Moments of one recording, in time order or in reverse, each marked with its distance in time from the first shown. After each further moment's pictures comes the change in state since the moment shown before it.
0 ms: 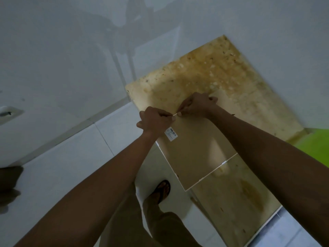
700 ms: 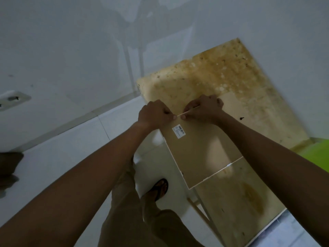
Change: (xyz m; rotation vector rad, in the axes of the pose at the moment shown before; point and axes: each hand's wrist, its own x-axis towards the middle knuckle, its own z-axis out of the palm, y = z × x) left_hand 0.017 -0.019 -0.038 0.292 -0.191 0.267; right_hand -0.012 -0.008 0.016 -0.036 0.098 -0.035
